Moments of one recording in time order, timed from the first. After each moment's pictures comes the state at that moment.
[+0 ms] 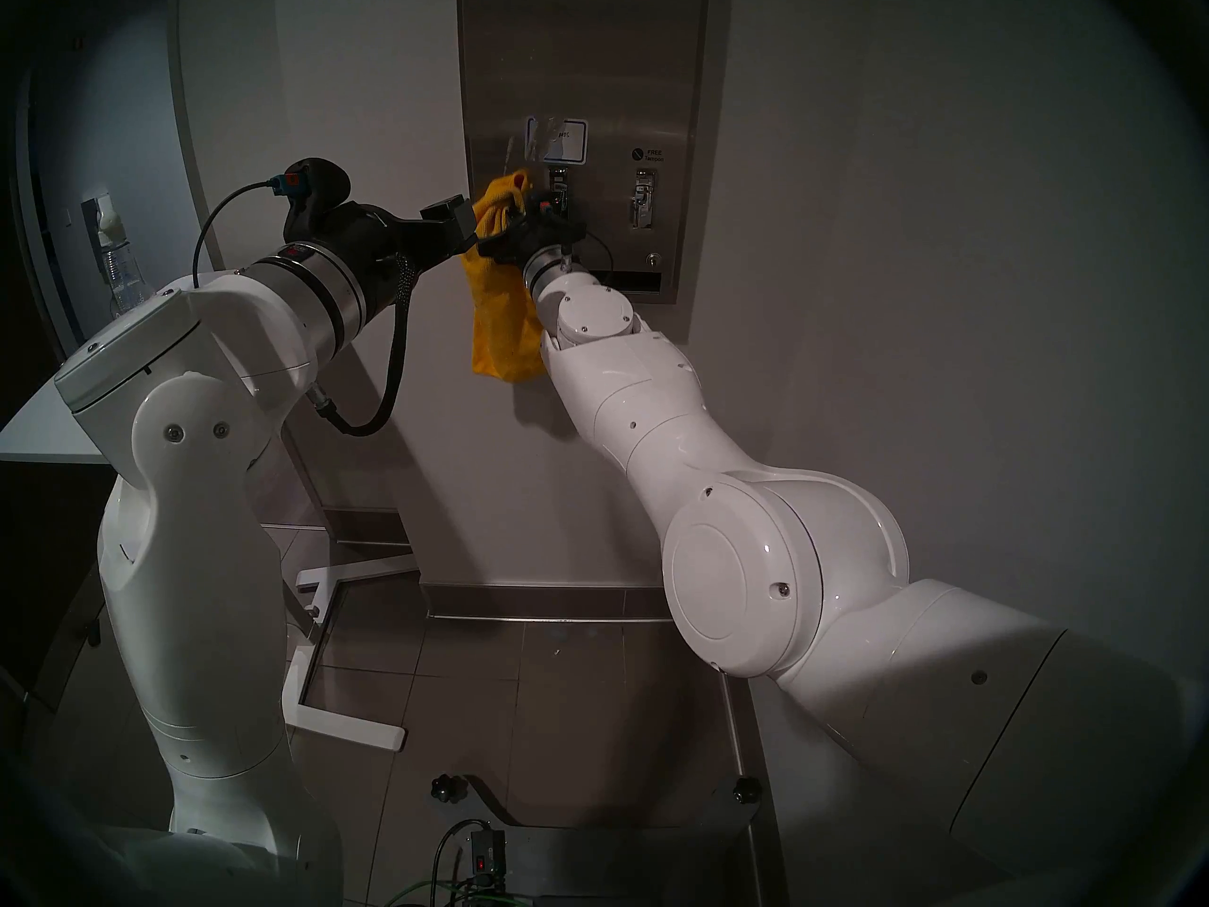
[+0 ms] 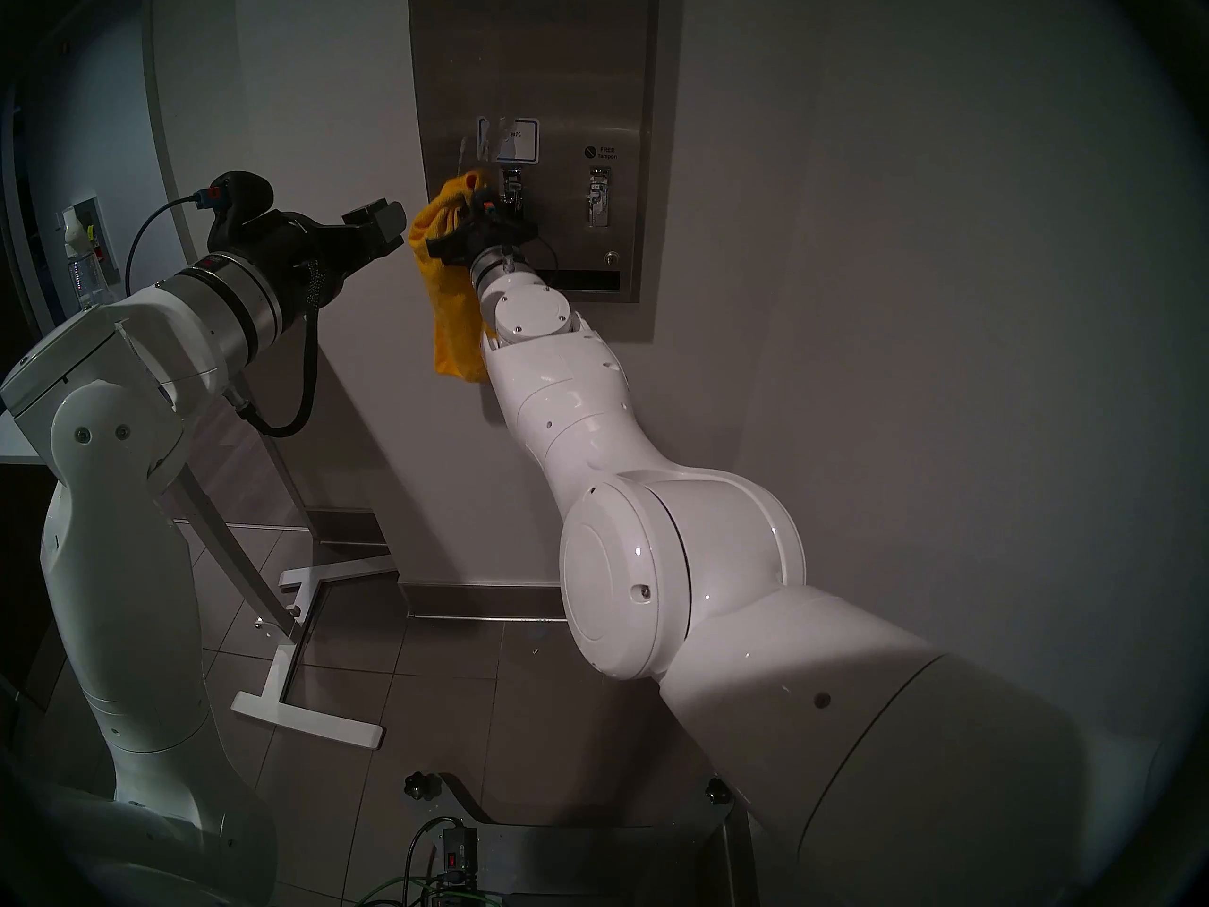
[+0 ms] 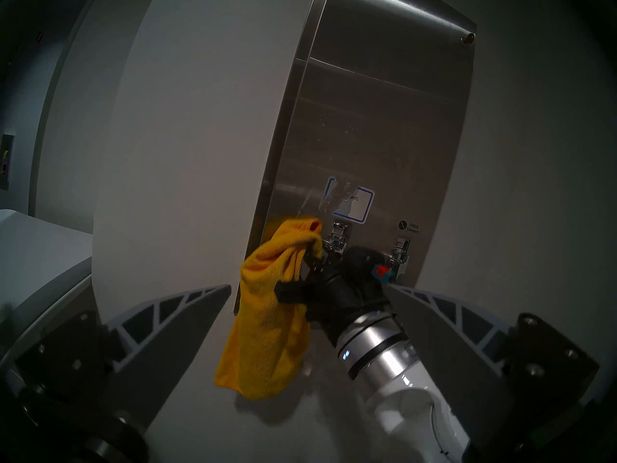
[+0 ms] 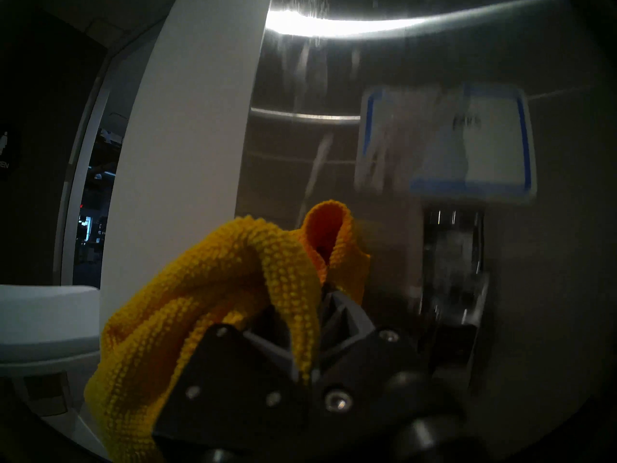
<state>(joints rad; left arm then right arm) 1.34 -1.38 -1.67 -2.42 -0.78 0.96 0.35 -0.45 -2.00 1.64 -0.51 -0.33 -0.36 0.07</state>
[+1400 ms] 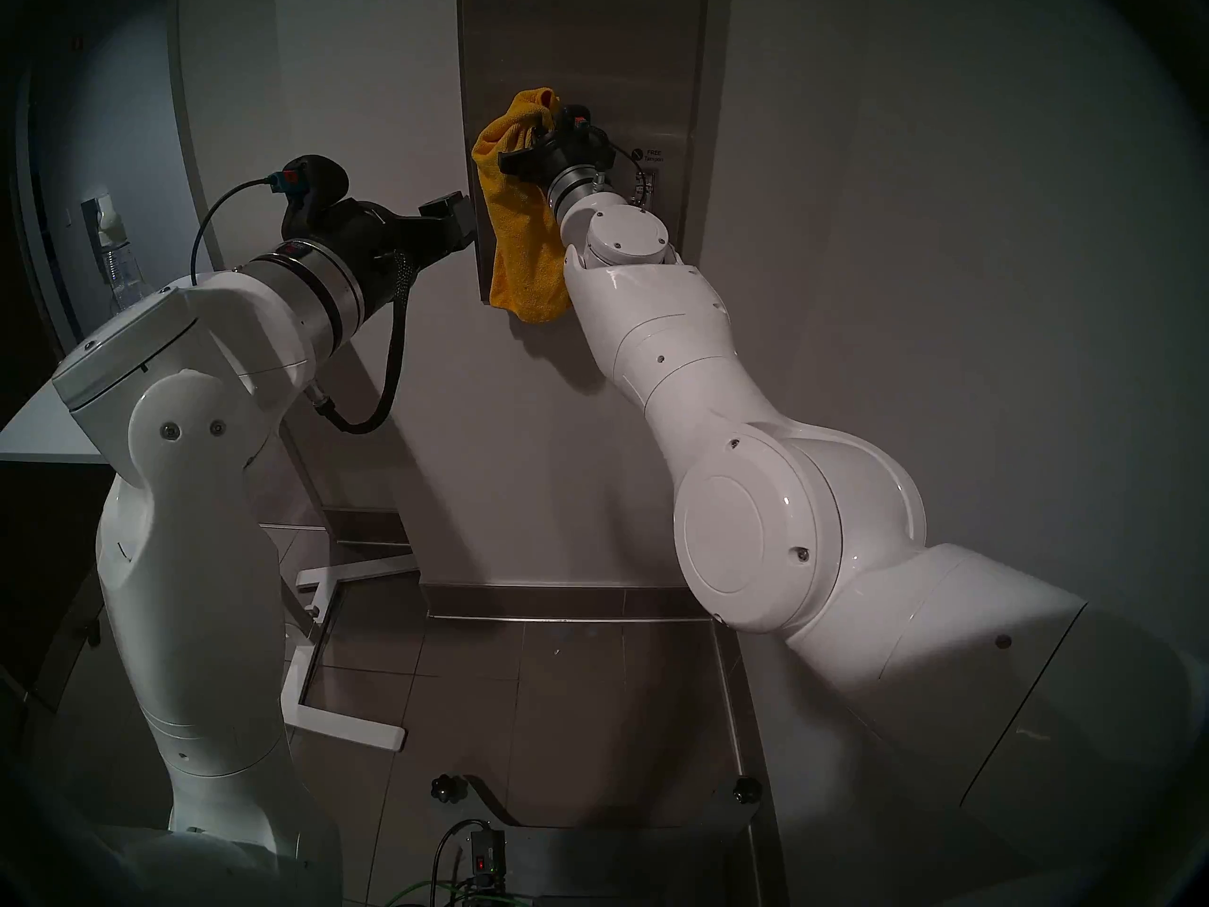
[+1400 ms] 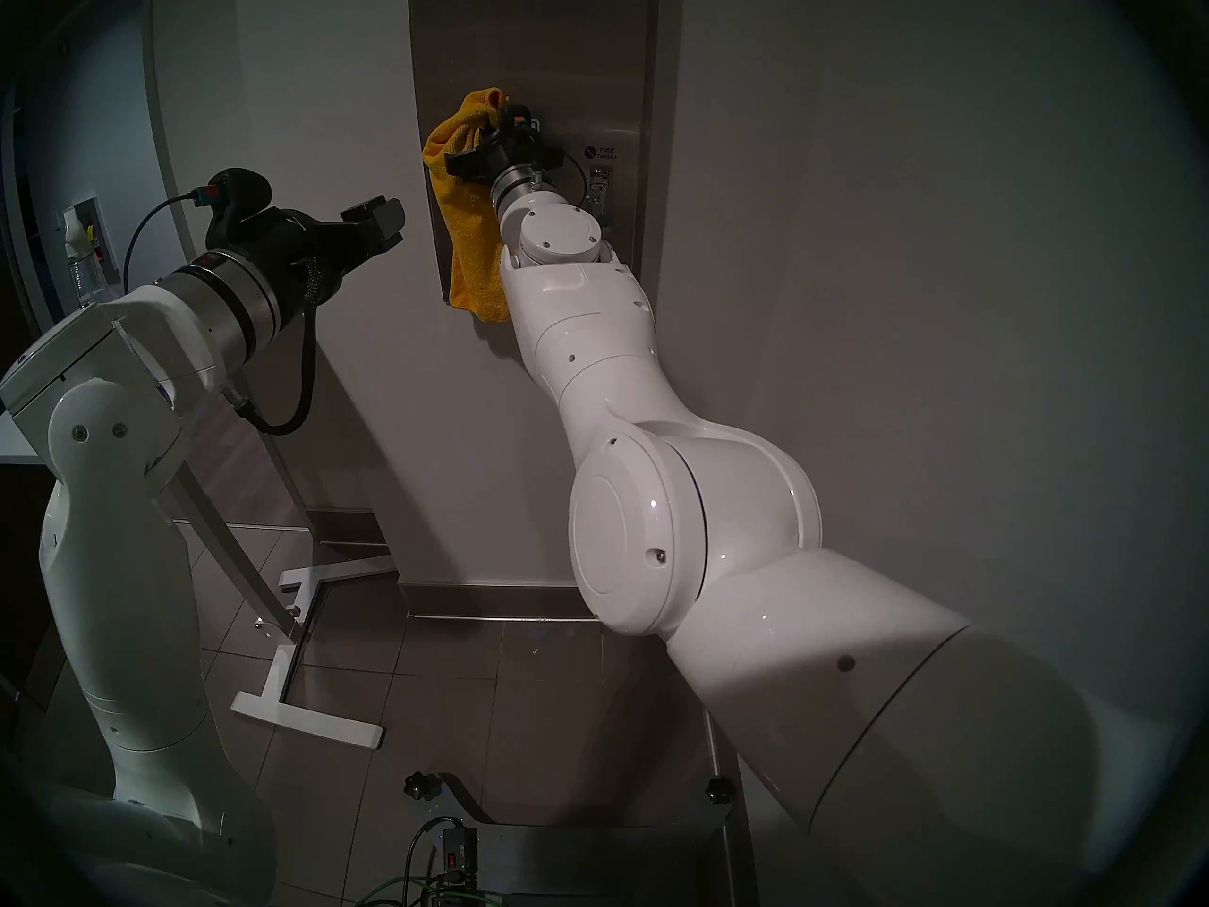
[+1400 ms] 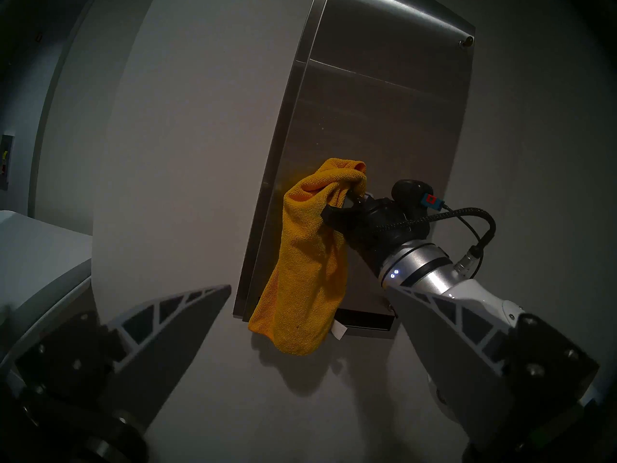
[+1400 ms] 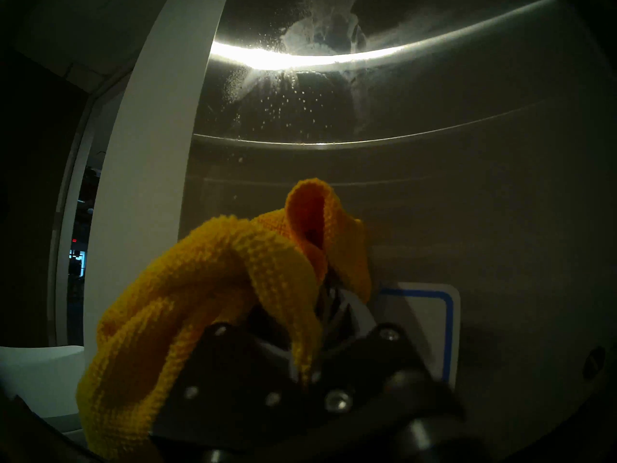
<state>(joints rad) 1.33 -1.38 -1.67 -2.42 -0.78 0.96 0.36 -0.37 -1.98 1.72 -0.57 -0.23 -0.22 0.16</state>
